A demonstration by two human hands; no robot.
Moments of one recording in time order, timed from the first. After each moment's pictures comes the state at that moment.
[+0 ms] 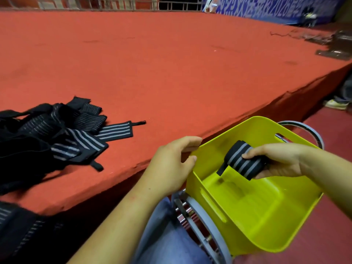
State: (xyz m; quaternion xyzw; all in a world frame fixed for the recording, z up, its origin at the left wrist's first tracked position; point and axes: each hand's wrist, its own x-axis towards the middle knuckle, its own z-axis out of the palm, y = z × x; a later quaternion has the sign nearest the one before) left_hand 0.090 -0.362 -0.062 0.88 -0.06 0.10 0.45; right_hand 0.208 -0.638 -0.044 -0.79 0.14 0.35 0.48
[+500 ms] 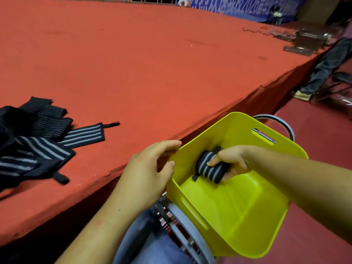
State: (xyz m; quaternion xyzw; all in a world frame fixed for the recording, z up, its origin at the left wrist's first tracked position) left_hand 0.088 -0.362 -0.067 0.87 -0.08 0.12 0.47; right_hand 0.246 -0.611 -0.119 -0.81 0.18 0.40 0.39
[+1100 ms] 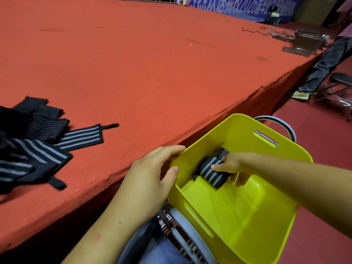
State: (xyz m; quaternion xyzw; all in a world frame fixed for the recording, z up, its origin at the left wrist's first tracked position) left_hand 0.085 -0.360 -0.060 0.90 -0.09 0.11 0.42; right_hand 0.248 -0.614 -0.117 -0.90 0.13 0.39 0.12
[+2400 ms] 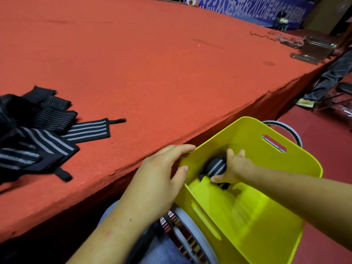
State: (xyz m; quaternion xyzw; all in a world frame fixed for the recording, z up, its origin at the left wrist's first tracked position) left_hand 0.083 -0.357 -0.066 0.89 -0.10 0.12 0.42; right_hand 0.241 -0.600 -0.144 -0.97 0.06 0.20 -0.09
